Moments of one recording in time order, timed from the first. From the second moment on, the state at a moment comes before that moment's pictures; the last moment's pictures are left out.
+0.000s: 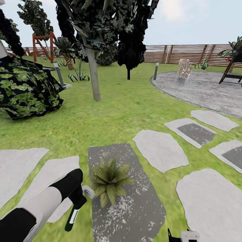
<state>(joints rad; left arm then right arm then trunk) -0.87 0.08 -0.53 -0.41 -0.58 1.02 -0.97 -0.37 -0.07 0.00 -0.03 0.06 -0.71 -0.14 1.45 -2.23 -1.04</state>
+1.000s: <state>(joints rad) -0.89 0.05 -0.53 -0.41 -0.58 1.02 -0.97 -0.37 -0.07 0.00 -0.03 0.06 -0.71 -0.14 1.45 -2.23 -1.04</state>
